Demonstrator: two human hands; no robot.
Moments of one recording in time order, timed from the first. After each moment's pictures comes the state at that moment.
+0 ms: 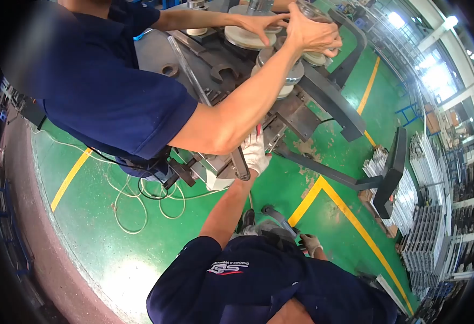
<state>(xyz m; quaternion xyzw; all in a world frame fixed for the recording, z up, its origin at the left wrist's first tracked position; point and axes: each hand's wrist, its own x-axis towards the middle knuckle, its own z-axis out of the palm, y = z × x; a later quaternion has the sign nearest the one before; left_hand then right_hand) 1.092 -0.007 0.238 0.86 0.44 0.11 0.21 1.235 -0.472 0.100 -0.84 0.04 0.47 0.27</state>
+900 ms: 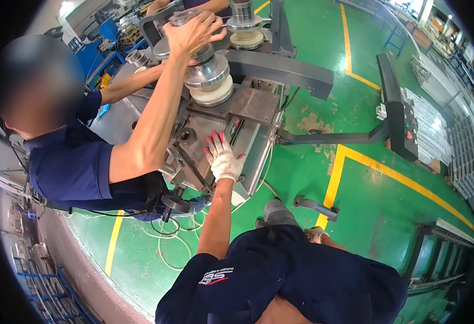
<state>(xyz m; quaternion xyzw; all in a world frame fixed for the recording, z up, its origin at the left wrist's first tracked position) 1.104 -0.011 0.213 0.89 0.45 0.10 0.07 1.181 -0.489 -0.061 -0.78 0.09 0.57 0.25</state>
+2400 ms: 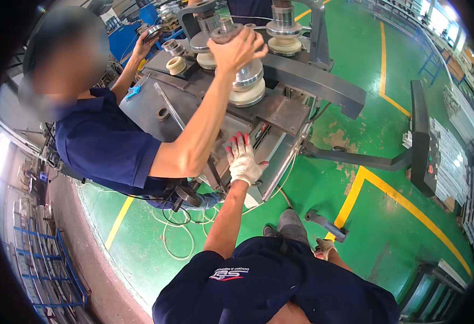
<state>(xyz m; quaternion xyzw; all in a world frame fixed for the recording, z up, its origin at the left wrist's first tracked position) 1.104 -0.015 0.229 0.88 0.45 0.07 0.10 1.215 -0.482 -0.055 -0.77 0.16 0.55 0.30</state>
